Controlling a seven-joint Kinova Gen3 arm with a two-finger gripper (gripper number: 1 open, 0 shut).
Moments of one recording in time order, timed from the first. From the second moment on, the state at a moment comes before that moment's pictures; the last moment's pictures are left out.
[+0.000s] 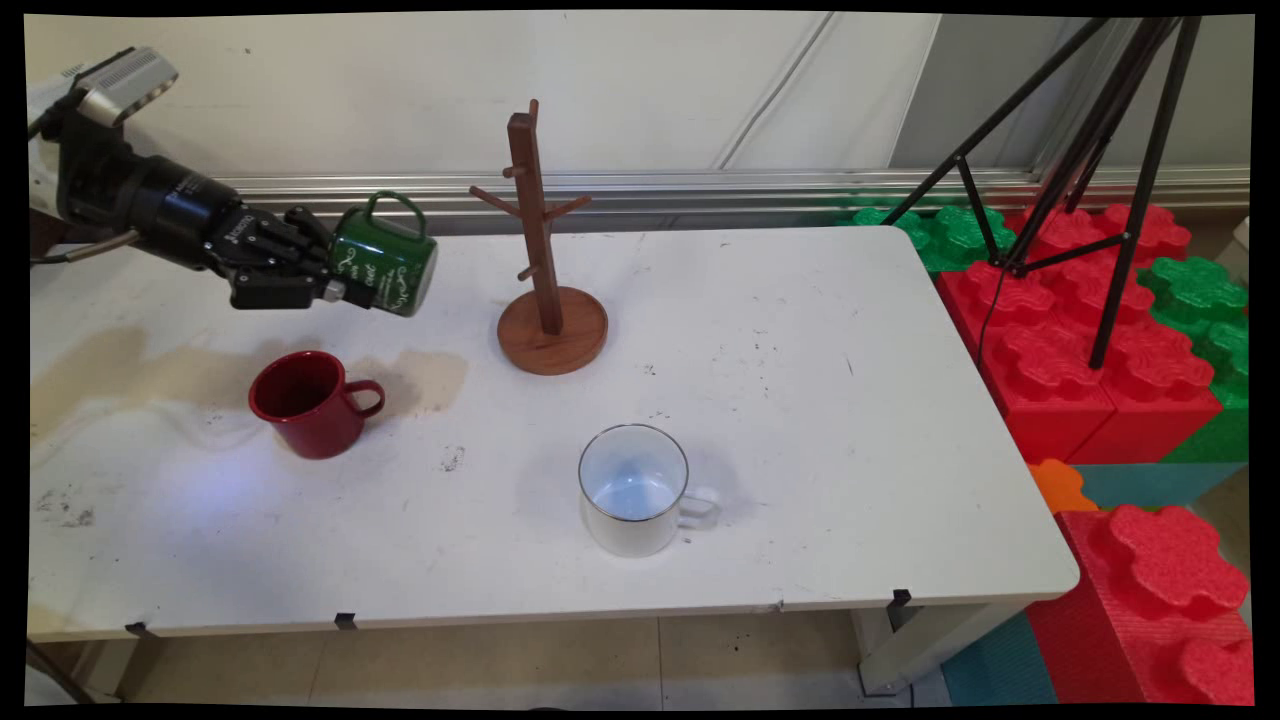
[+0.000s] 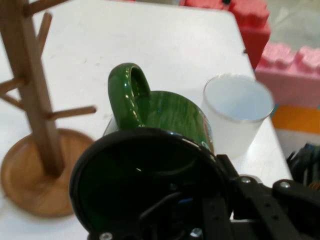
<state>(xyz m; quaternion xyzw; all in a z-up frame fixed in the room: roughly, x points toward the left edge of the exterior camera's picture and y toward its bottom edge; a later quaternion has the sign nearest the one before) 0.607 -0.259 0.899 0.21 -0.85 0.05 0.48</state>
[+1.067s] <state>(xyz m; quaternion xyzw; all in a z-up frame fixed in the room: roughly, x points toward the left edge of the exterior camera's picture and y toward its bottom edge) 0.673 -0.270 0.890 0.17 -0.93 0.13 0.31</state>
